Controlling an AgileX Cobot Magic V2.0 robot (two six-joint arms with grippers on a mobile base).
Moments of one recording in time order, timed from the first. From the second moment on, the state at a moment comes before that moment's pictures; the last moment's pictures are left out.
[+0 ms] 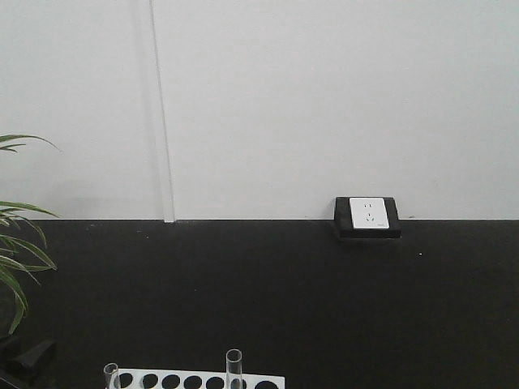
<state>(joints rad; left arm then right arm) -0.19 1.06 -0.47 0.05 -0.10 -0.12 0.04 0.59 -0.38 -0.08 0.23 0.06</state>
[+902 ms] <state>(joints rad) -0.29 1.37 -0.18 0.15 -0.91 -0.15 0.04 0.63 -0.38 -0.08 0.23 0.06</state>
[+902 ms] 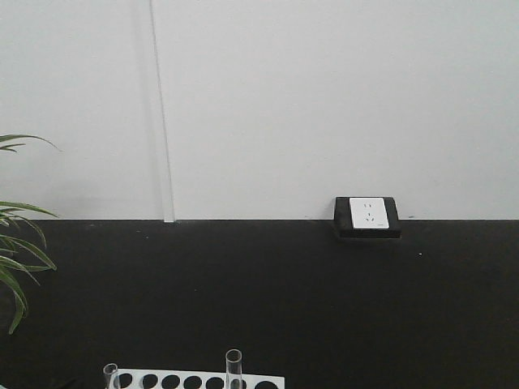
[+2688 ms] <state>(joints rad) -0.29 1.62 -0.35 0.13 -1.02 -0.20 0.04 0.63 -0.38 -0.08 0.23 0.06</state>
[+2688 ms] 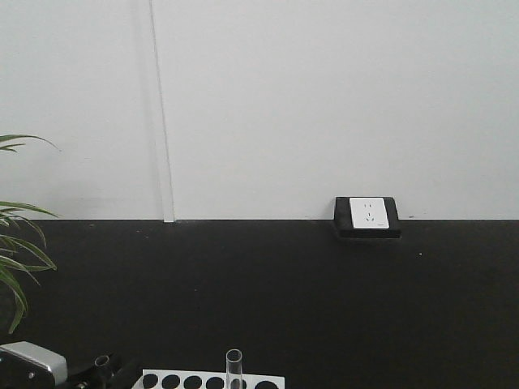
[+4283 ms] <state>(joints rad) -0.29 1.01 -0.54 0.13 -0.35 -0.20 0.73 1.27 -0.34 0.05 -0.58 -0.01</state>
